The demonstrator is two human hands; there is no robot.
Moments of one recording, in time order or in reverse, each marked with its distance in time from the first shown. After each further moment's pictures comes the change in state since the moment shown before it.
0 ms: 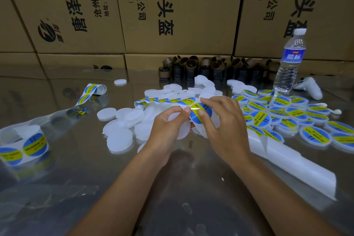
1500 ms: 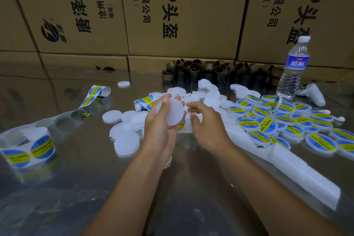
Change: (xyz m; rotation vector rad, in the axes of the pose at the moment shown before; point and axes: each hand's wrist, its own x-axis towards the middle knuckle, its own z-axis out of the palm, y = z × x) left_hand 0.012 0.014 -0.015 -0.622 0.159 0.081; right_hand 0.021 -0.012 0.046 0.164 -0.339 0.285
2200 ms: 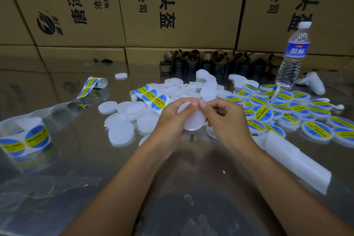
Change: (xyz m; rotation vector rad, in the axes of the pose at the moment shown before) left_hand -0.015 -0.021 0.005 0.511 -0.299 -0.109; right_hand -0.031 0.004 -0.042 0.474 0.092 0.063
